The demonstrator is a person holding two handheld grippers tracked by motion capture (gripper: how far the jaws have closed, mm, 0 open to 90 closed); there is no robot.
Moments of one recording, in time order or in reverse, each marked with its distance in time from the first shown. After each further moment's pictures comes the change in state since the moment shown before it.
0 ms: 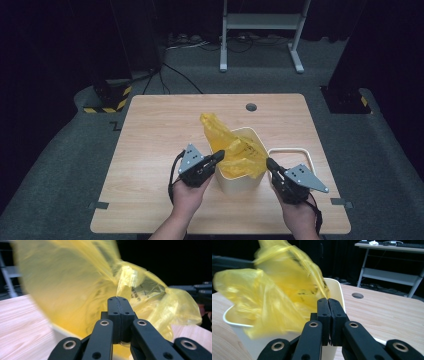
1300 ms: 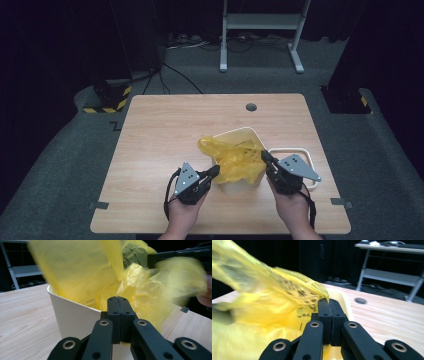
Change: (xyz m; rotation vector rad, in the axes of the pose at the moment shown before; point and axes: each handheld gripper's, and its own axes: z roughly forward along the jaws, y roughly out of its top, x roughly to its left) left arm -0.015 -0.032 -0.018 0.000 0.005 0.030; right arm 0.004 0.020 0.018 0.003 -0.012 0.012
